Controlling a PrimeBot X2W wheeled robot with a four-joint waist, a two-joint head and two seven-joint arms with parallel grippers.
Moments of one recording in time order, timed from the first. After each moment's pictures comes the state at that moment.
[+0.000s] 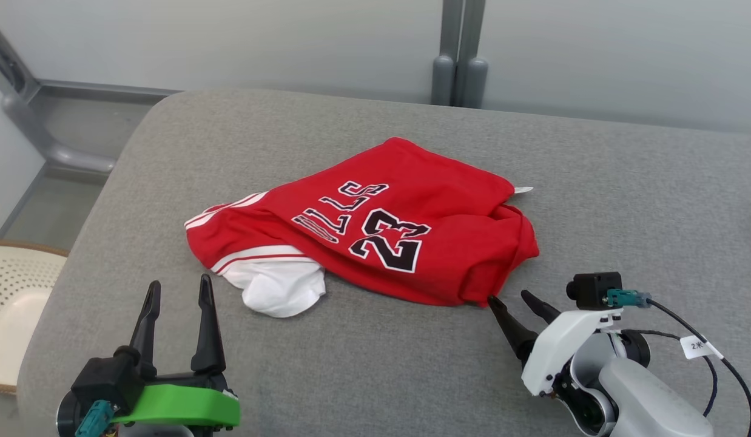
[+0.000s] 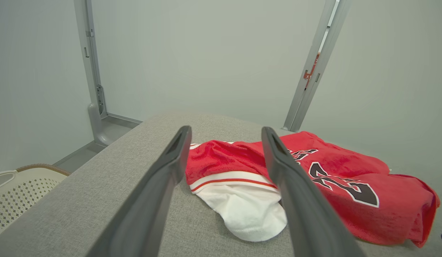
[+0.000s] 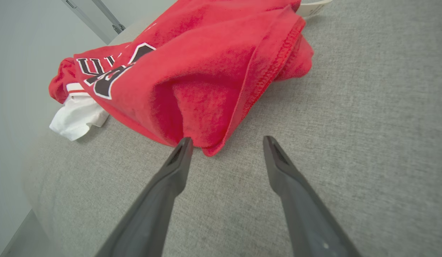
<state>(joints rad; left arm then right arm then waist) 0.01 0.18 -0.20 0.04 -0.43 0.09 -0.26 -0.34 -0.24 0.52 0.56 0.75 0.13 -0.03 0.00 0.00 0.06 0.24</state>
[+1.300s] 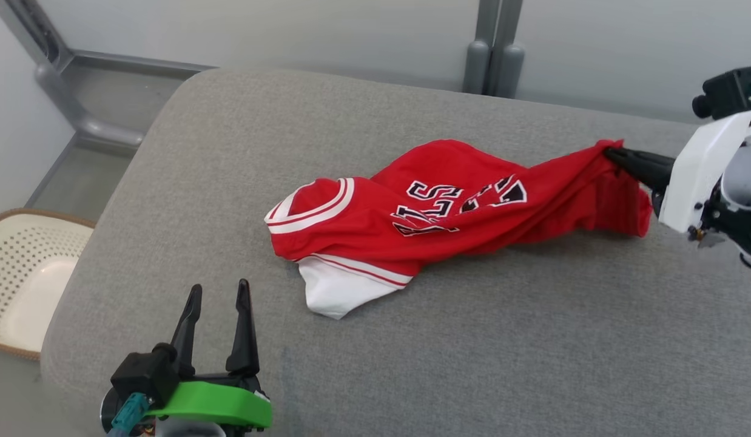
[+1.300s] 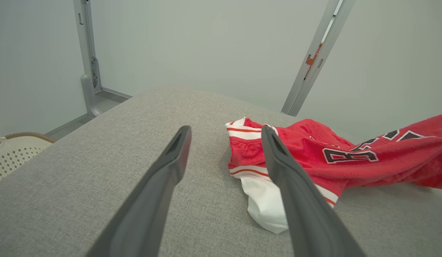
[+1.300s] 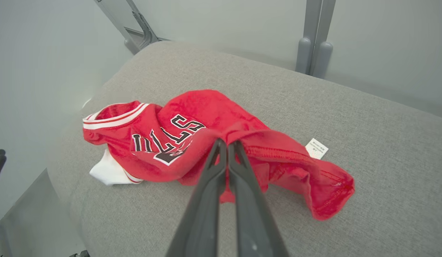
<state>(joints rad) 0.00 0.07 -0.17 0.14 -0.39 -0.01 -0.26 -0.67 -0.70 0.53 0.23 1.09 0.13 0.50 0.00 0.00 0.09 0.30</state>
